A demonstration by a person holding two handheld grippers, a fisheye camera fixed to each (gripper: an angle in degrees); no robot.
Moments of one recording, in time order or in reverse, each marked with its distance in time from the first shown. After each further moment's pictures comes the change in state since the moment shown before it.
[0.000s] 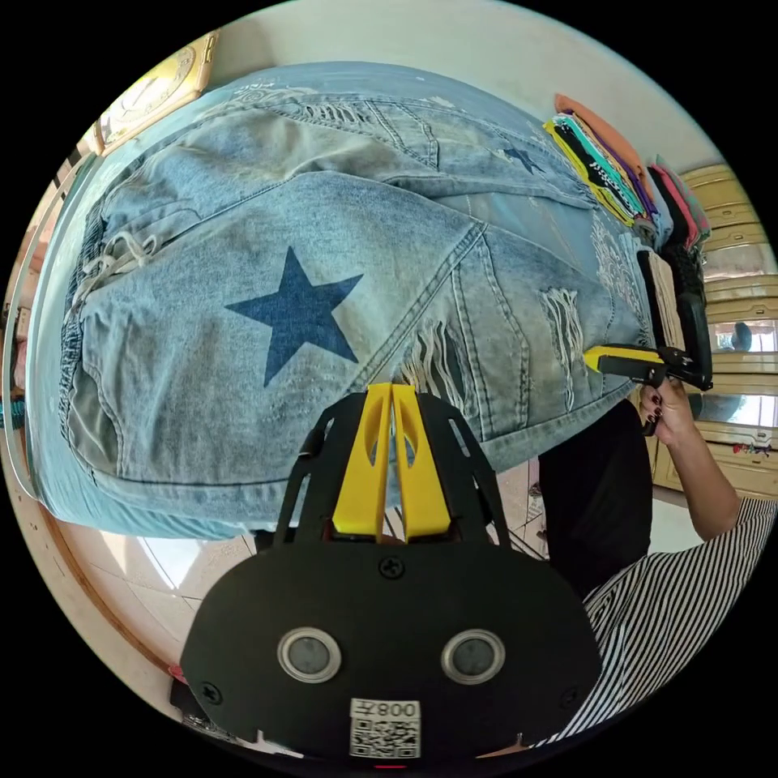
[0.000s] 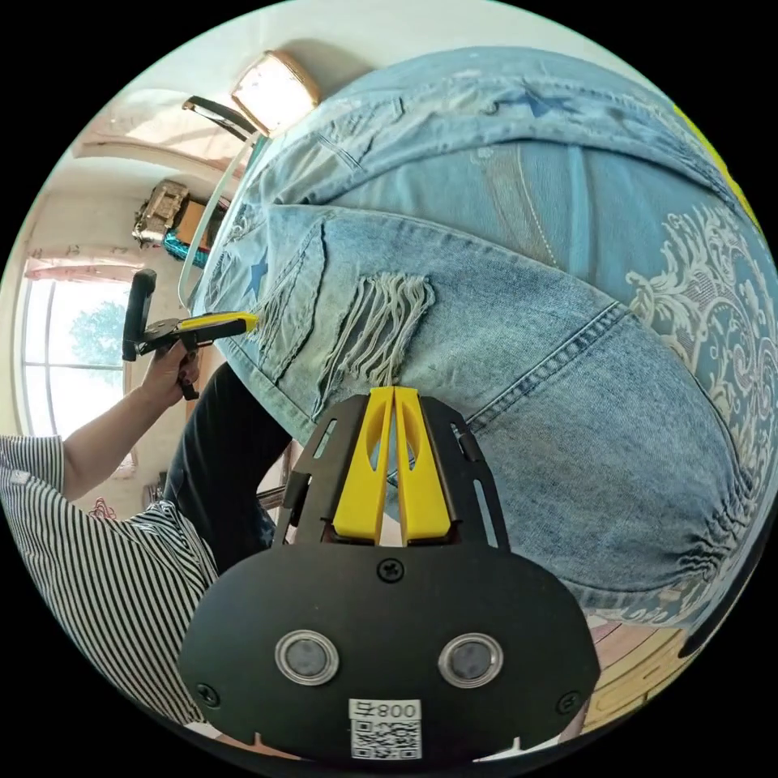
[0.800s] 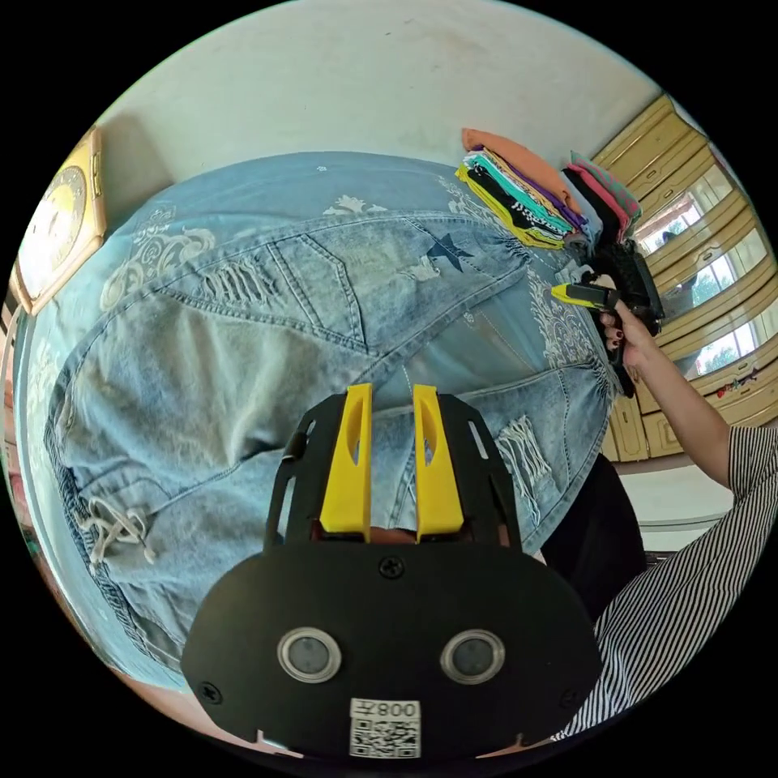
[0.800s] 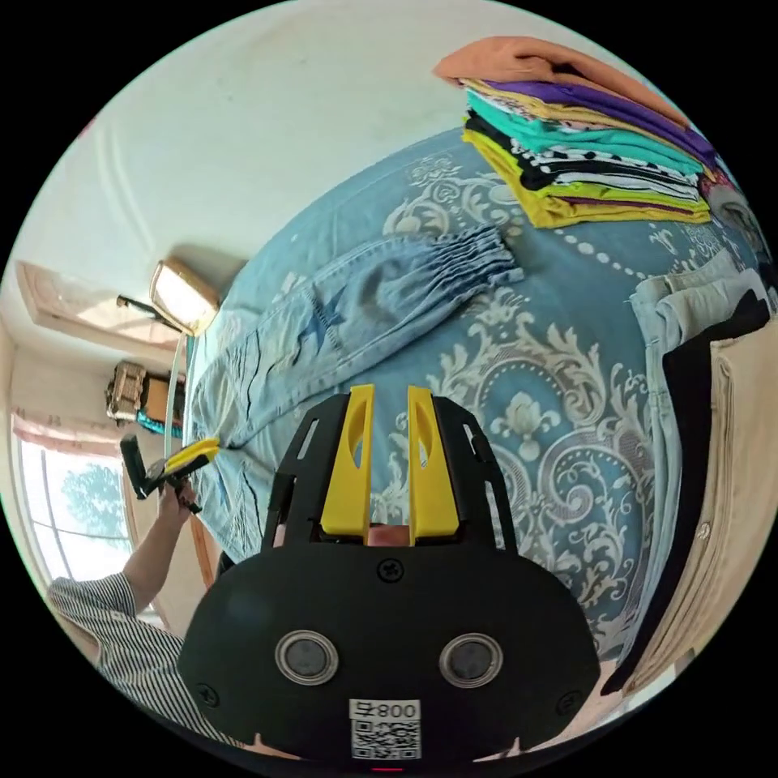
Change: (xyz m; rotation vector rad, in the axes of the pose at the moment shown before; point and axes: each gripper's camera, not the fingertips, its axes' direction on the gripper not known) left arm -0.018 -0.137 -0.079 0.210 0.105 0.281; right arm 0.111 -0.168 -0.168 0.394 0.030 0.422
